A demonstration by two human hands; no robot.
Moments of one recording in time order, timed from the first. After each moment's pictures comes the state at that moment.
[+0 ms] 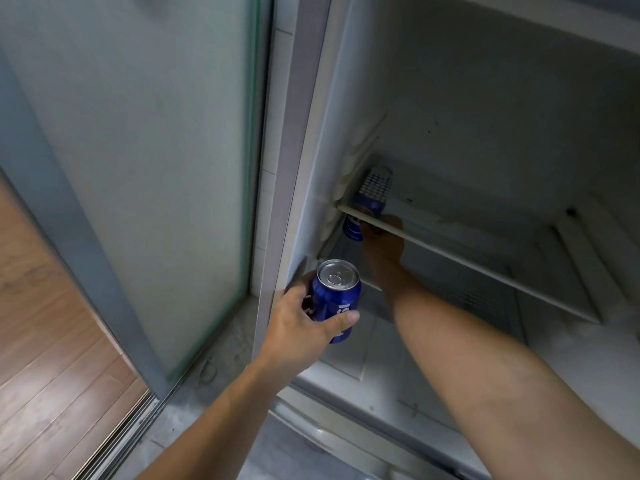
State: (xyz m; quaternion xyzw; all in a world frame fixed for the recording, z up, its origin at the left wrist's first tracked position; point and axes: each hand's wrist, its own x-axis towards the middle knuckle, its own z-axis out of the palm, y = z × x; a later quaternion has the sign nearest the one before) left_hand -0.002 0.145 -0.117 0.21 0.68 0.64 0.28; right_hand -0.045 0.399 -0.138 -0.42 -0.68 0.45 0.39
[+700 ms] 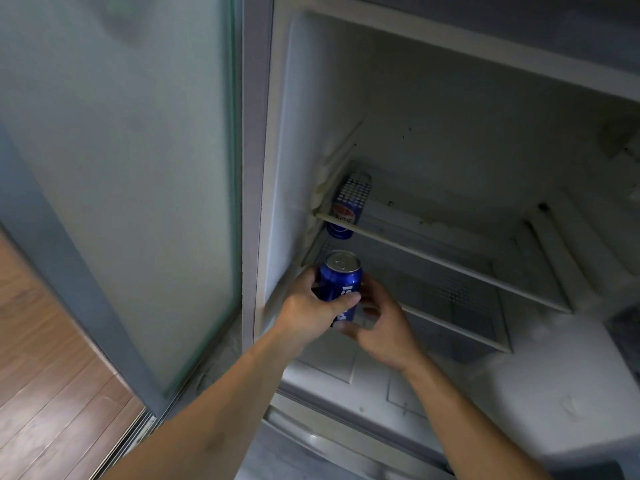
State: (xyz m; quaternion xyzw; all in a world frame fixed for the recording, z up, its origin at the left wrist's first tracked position) left_hand -0.008 0.195 -0.107 0.22 0.67 0.64 0.29; right_hand 0.105 0.316 -0.125 -0.21 -0.83 0.48 0.18
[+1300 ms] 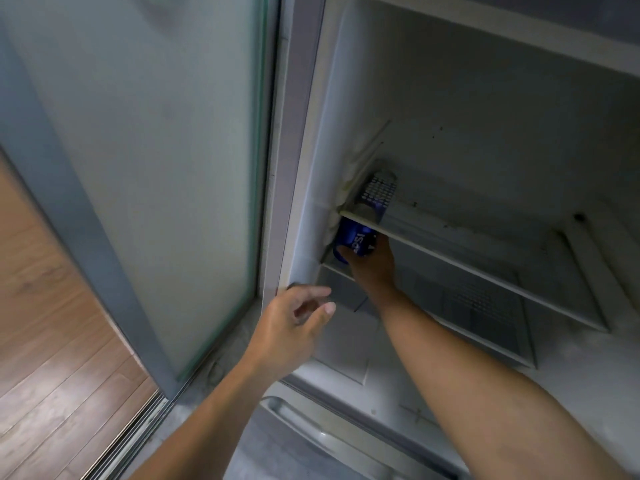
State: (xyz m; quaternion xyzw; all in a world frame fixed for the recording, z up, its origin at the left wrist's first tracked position) left_hand -0.015 0.132 -0.119 0.31 0.71 0.60 0.21; right_hand -0.019 0.354 -0.131 -0.35 -0.76 0.47 0.29
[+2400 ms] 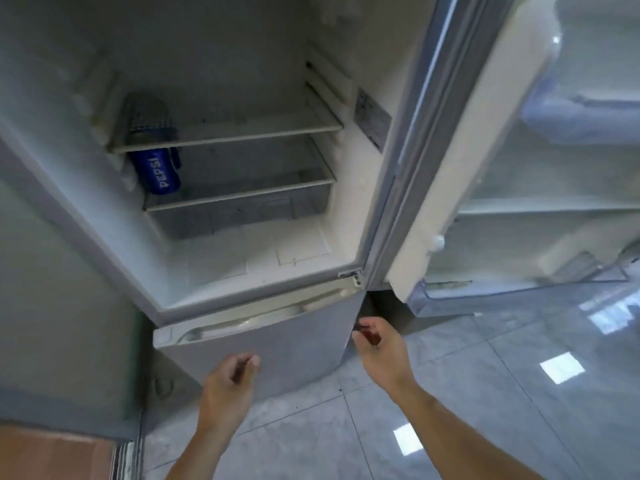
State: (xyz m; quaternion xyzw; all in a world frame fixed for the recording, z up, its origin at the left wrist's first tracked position) left_hand 0.127 0.016 -0.271 0.34 0.75 0.43 0.36; right_hand 0.385 0.120 -0.240 -0.64 -0.57 0.41 0.29
